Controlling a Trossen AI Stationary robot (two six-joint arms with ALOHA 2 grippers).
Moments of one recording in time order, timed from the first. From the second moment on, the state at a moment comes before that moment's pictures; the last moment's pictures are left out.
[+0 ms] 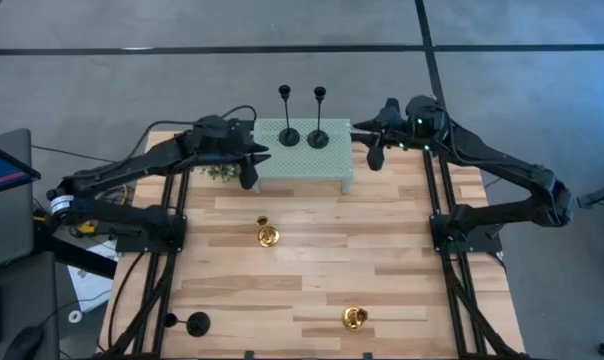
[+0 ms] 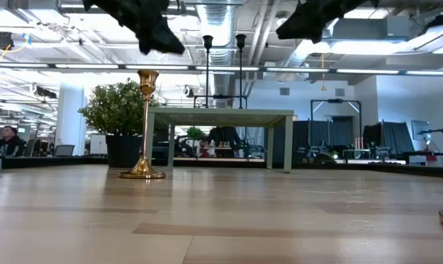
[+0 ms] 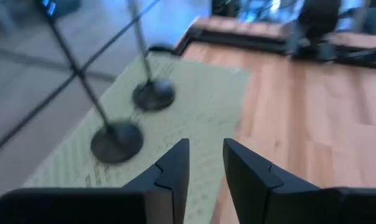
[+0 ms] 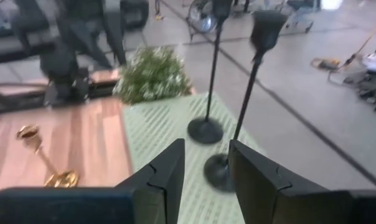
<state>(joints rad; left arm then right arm) 0.43 0.95 0.98 -0.32 0.08 0.15 -0.52 1.12 1.09 -0.30 -0.13 -0.12</state>
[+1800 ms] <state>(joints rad) 0.42 0.41 0.73 -0.32 0.71 -0.04 0.01 1.22 1.09 -0.25 0.13 0.12</state>
